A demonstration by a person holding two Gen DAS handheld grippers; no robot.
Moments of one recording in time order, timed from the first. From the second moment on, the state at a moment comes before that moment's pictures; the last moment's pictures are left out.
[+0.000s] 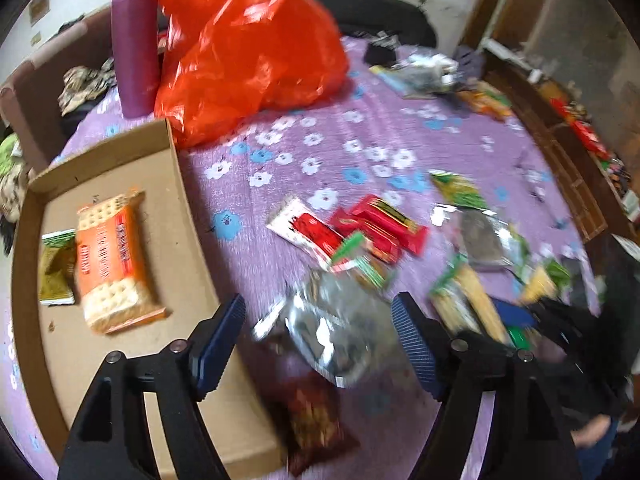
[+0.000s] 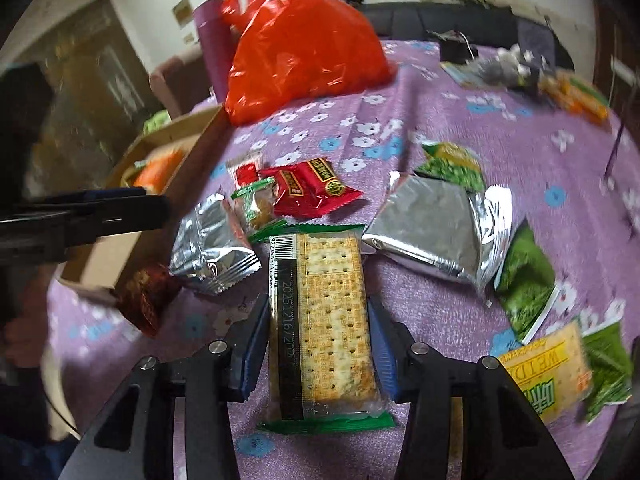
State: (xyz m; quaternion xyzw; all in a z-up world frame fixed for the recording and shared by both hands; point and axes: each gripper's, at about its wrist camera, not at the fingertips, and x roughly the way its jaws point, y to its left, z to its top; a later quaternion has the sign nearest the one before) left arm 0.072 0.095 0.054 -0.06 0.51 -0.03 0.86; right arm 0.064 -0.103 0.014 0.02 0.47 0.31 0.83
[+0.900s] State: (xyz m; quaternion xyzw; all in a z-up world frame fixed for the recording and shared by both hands) left arm -0.014 -0.028 0.048 0.19 0.45 -0.26 0.83; right arm 0.077 -0.159 0.032 0.16 0.44 0.29 0.83
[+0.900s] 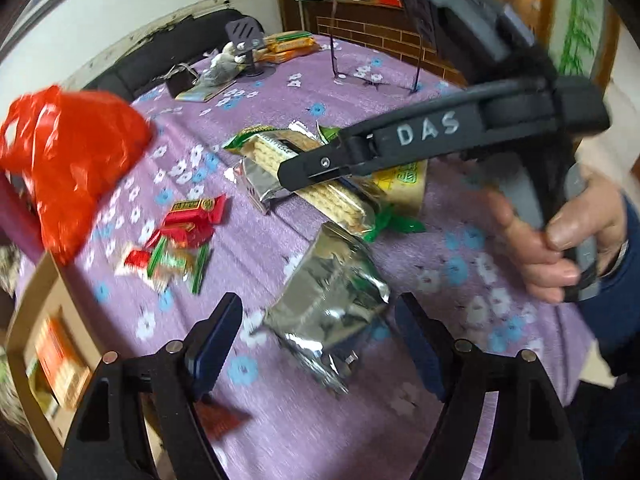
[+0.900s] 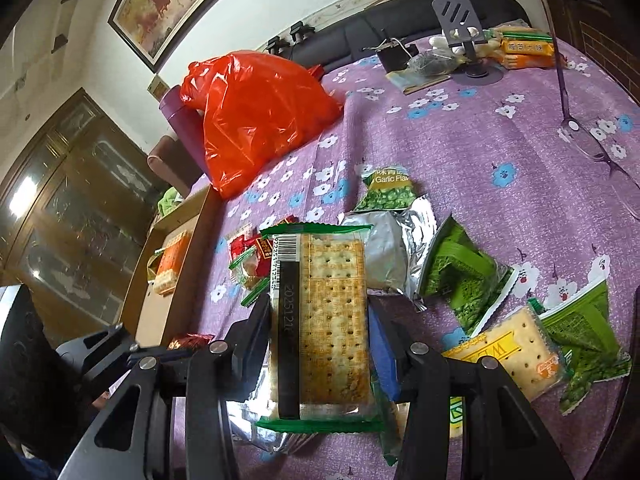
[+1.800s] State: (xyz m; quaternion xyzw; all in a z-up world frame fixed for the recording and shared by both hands) left arm -0.006 0.014 0.037 0.07 0.44 -0.17 0.88; right arm 0.071 -0.147 0.034 0.13 0.43 0.29 0.85
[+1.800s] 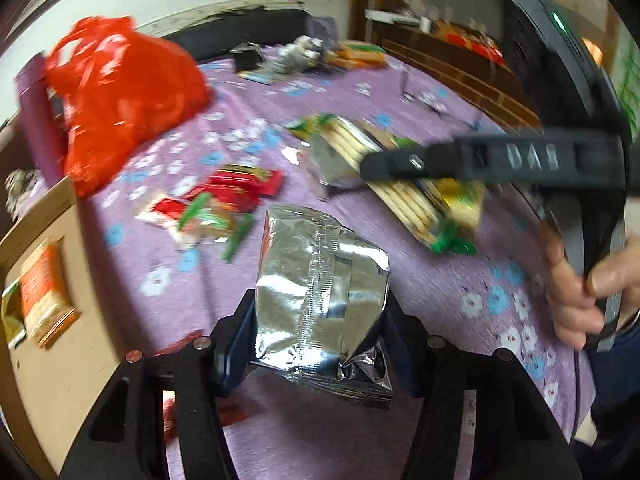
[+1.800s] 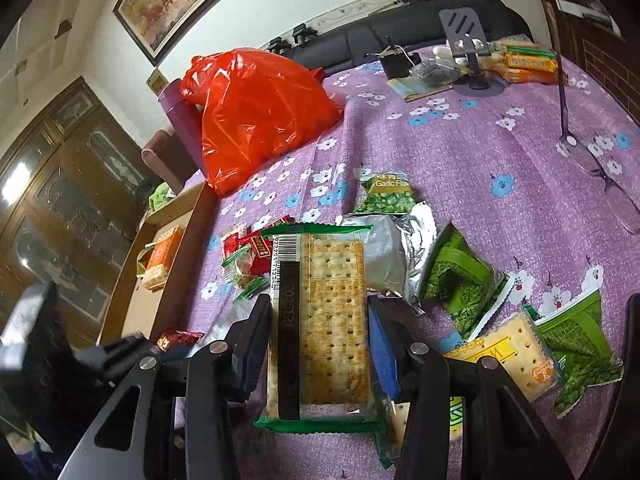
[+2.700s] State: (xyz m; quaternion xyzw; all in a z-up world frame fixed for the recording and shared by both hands) left arm -0.020 0.104 0.074 -0.01 0.39 -0.10 0.91; right arm 0.059 -0.125 0.043 0.14 0.42 0.36 0.82
